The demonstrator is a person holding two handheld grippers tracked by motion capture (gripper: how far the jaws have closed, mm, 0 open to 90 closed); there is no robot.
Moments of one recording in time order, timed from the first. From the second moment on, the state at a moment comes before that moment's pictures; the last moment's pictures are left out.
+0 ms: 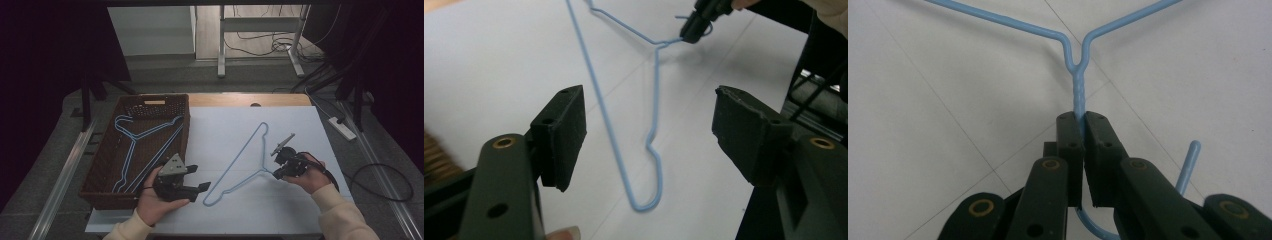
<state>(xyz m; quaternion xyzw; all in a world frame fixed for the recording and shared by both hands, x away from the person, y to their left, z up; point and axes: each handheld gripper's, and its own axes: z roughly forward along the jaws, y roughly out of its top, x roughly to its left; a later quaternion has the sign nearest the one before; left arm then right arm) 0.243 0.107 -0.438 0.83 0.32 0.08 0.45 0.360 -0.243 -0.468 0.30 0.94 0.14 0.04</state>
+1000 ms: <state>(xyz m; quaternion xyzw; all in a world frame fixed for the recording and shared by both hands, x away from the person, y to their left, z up) 0.268 0.002 -0.494 0.89 0.28 0.06 0.35 0.356 -0.241 -0.462 0.30 0.94 0.13 0.05</state>
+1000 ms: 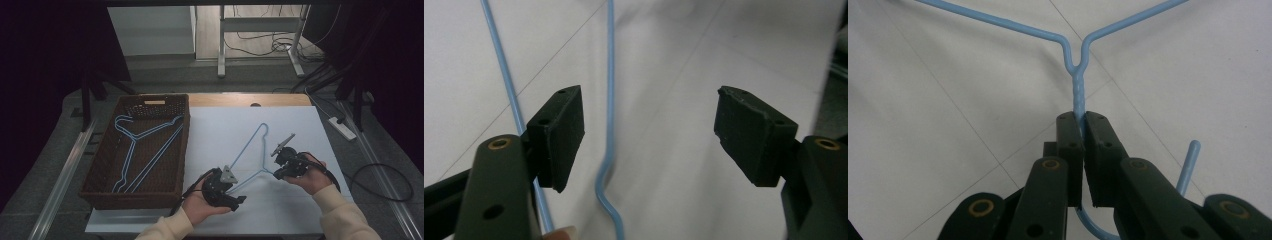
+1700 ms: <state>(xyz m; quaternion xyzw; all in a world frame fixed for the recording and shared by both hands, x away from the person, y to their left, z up) 0.300 -0.018 -0.520 0.90 0.28 0.06 0.33 0.353 -0.235 -0.453 0.29 0.95 0.13 0.05</state>
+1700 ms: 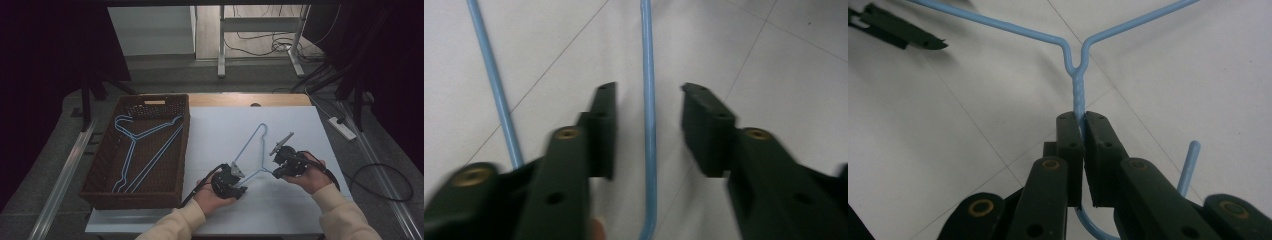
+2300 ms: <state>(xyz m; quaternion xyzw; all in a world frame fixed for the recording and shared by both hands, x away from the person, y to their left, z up) 0.306 -0.002 -0.504 0.87 0.32 0.04 0.37 0.337 -0.250 -0.412 0.30 0.87 0.37 0.12</state>
